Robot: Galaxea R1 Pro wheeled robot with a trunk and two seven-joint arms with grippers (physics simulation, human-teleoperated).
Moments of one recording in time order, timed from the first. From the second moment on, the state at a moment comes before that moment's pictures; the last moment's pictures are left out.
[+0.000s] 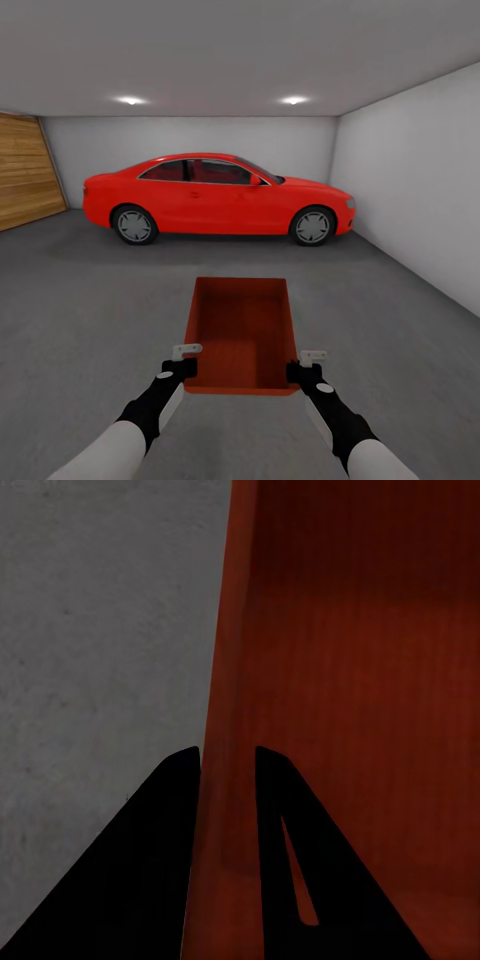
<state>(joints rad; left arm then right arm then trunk) -0.65 -0.11 -0.07 -0.47 0.10 0.12 0.18 -0.57 0.06 0.13 -0.55 -0.11 0.03 -0.09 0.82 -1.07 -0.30</state>
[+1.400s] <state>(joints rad) -0.65 -0.11 -0.07 -0.47 0.10 0.12 0.18 -0.57 0.06 0.13 -0.55 -0.11 0.03 -0.09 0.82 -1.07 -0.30</state>
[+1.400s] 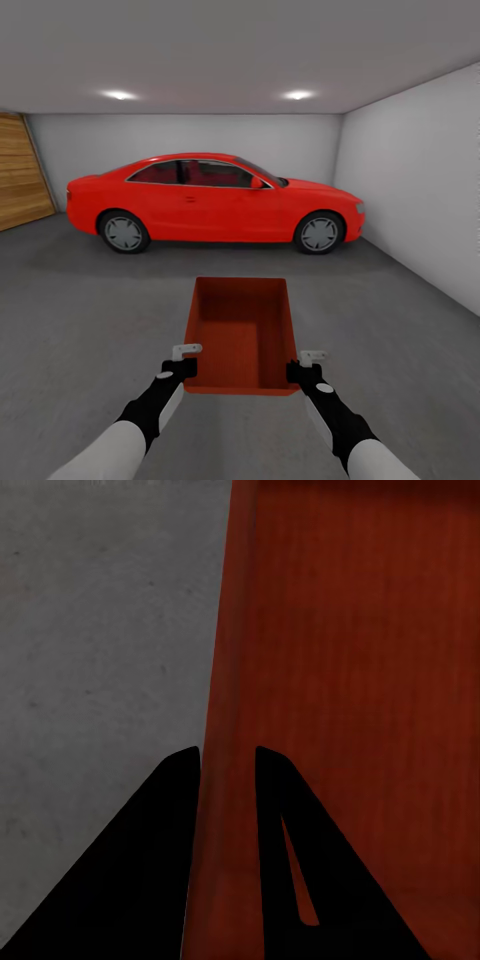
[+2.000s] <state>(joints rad) -0.65 -0.11 -0.07 -0.47 0.10 0.12 0.18 -0.57 0.06 0.13 -0.55 -0.11 0.03 -0.09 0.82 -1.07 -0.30</state>
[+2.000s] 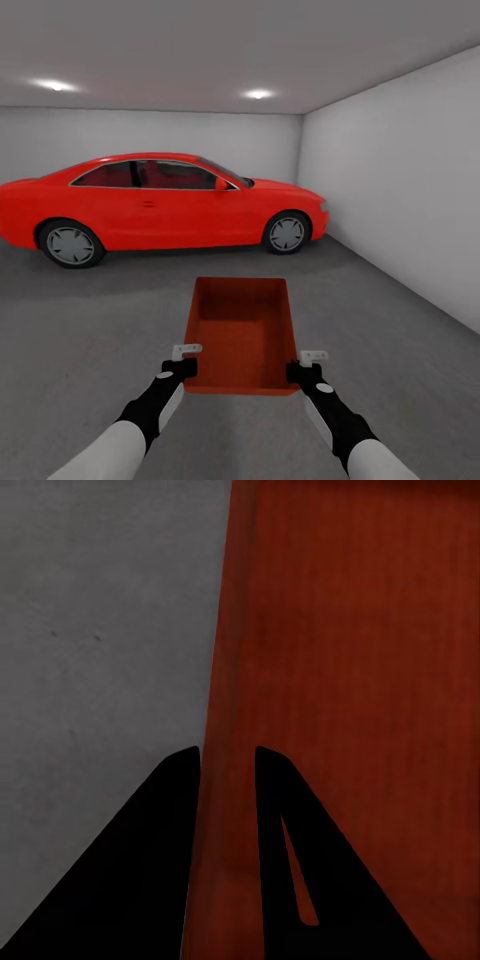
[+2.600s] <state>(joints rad) -0.65 -0.11 -0.07 -0.47 0.10 0.12 0.18 -0.57 0.06 0.13 -0.55 -0.12 0.03 -0.10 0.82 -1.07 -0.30</state>
